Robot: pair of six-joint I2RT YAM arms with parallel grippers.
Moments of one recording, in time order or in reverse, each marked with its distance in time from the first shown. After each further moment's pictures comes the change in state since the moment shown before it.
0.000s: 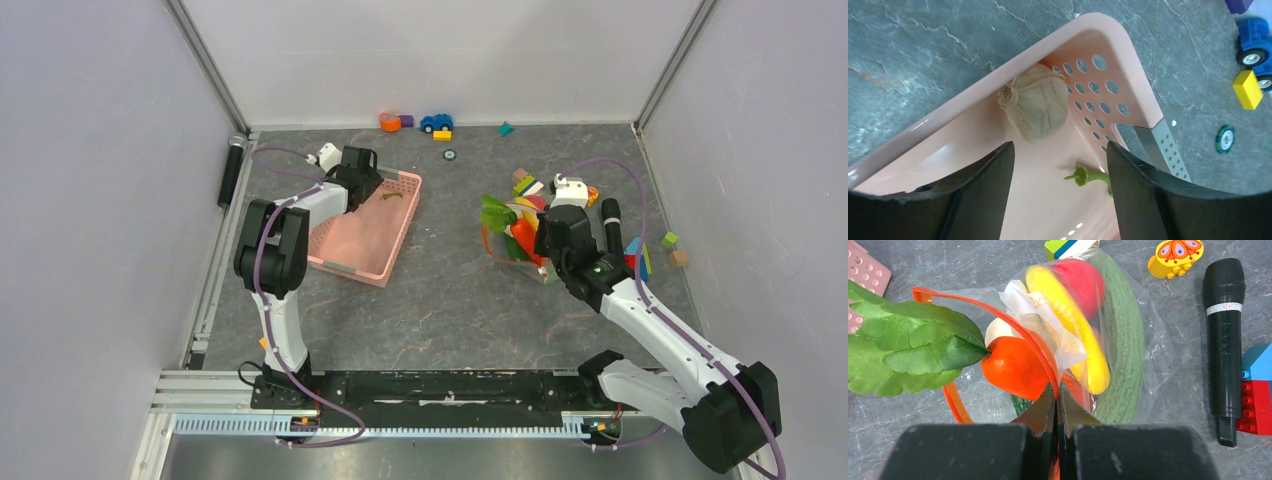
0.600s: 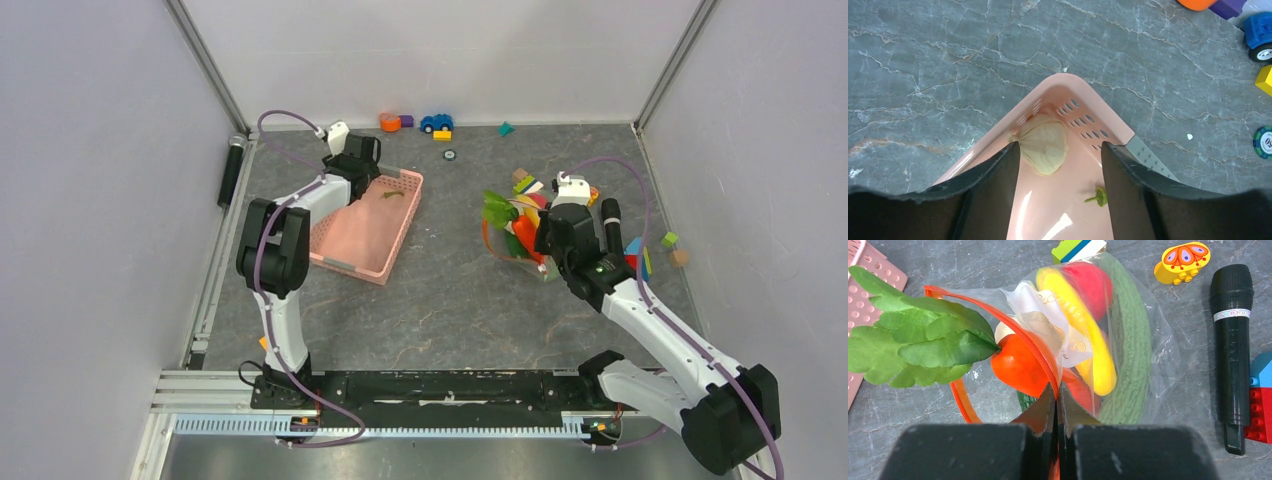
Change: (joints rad) left arm -0.019 -0.002 0.093 -0.007 -0.145 0.387; right arm -0.021 -0.002 0.000 0.026 -0.038 0.000
